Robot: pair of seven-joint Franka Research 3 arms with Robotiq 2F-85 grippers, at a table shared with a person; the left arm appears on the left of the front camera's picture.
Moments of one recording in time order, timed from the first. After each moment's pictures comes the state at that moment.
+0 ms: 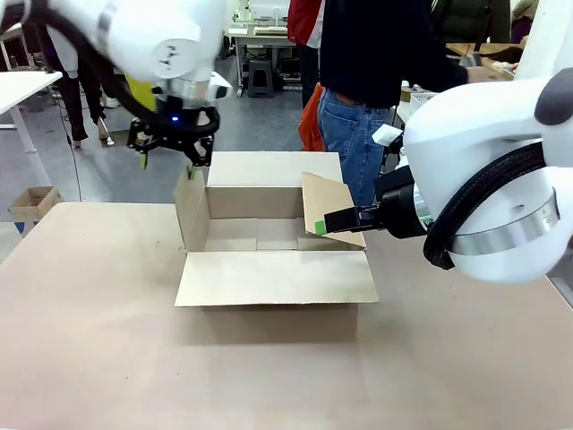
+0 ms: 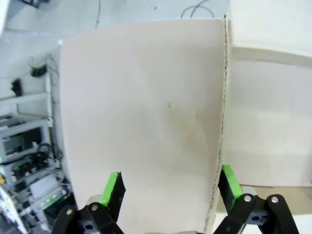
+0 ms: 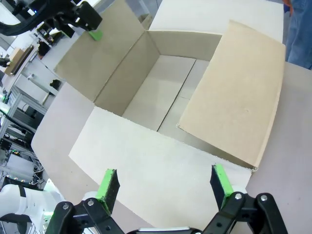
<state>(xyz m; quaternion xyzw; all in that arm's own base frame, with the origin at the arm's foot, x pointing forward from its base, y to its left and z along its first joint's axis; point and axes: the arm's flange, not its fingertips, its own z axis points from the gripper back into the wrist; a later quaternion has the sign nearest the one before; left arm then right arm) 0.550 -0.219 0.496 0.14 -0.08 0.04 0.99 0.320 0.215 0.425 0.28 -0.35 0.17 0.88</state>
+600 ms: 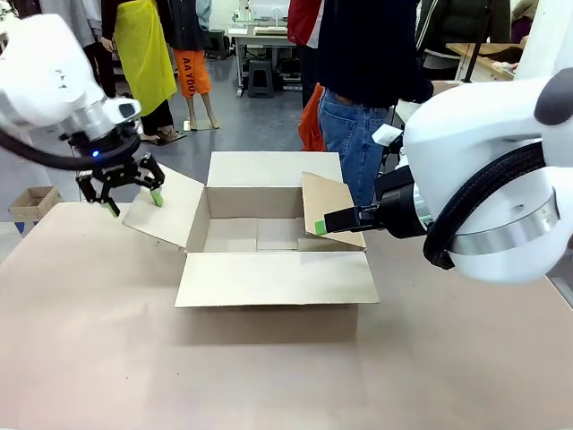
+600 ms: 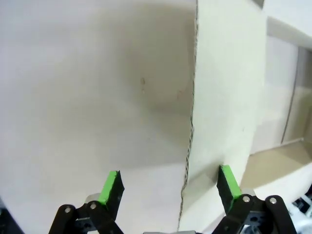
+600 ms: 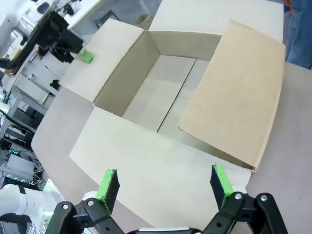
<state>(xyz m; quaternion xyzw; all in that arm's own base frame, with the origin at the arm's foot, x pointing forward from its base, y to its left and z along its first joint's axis) 0.537 -0.070 0.420 -0.15 -0.01 0.03 0.99 0.321 0.215 0.425 0.28 -0.35 0.17 0.88</state>
